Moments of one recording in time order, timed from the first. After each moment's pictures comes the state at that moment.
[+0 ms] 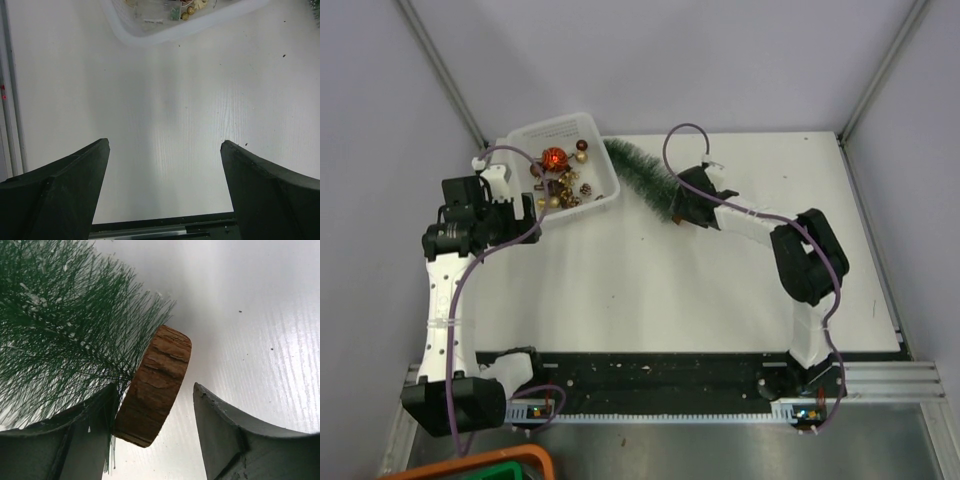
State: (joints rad) left arm 0.15 1.09 1.22 -0.92 0.22 0.04; right arm 0.56 1.95 1.36 -0.24 0.30 0.81
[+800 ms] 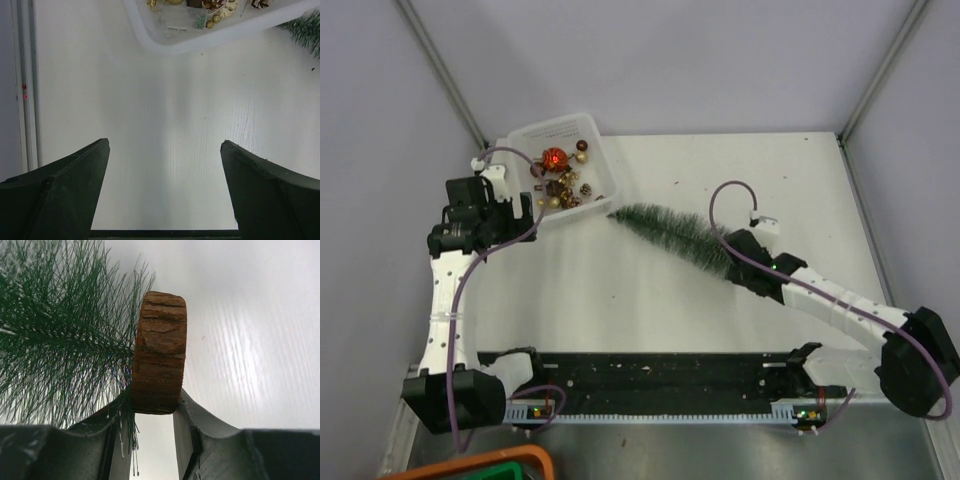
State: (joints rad) left arm 0.15 1.10 1.19 -0.85 0.12 0.05; right arm 0.61 1.22 0.73 -0.50 0.50 0.81
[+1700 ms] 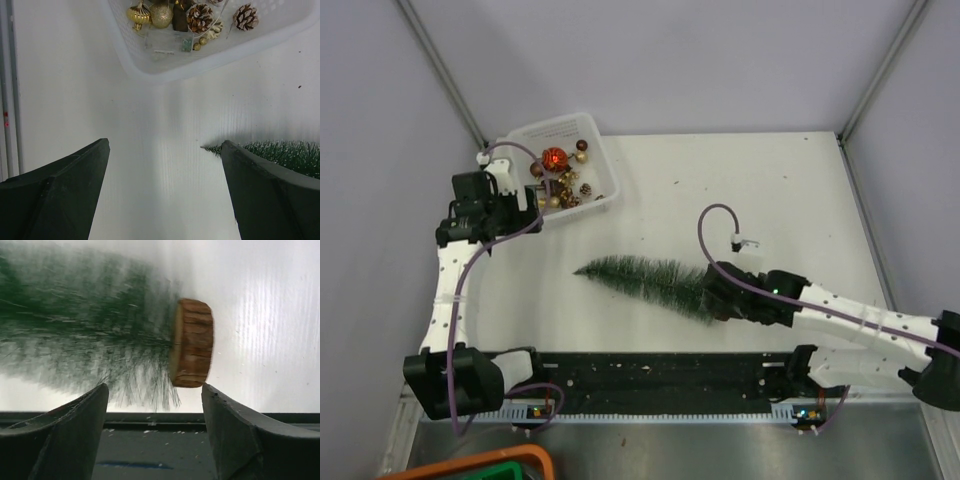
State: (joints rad) left arm 0.15 1.17 1.13 -0.69 0.19 0.03; right arm 1.07 1.08 0.76 -0.86 0.47 1.15
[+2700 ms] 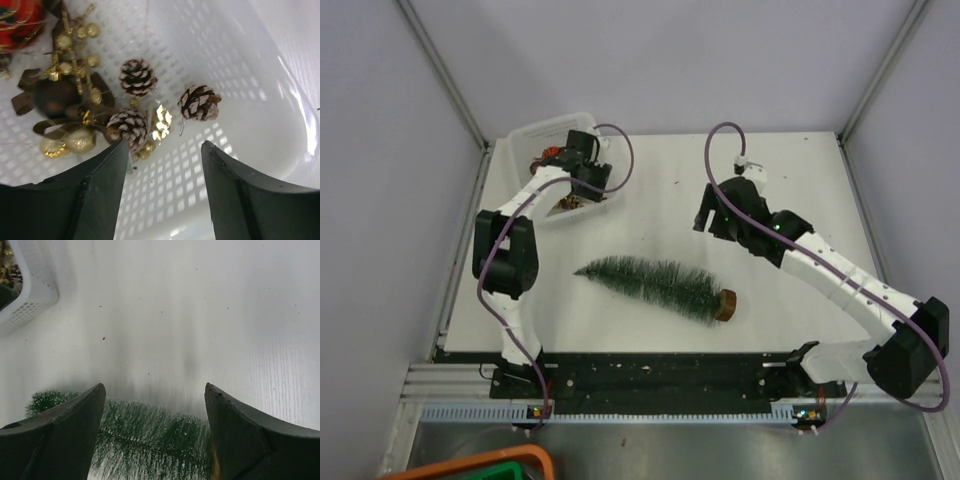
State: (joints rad) left arm -0.23 1.93 1.60 -0.55 -0.08 0.11; right arm 0.70 1.28 1.18 -0.62 0.40 0.72
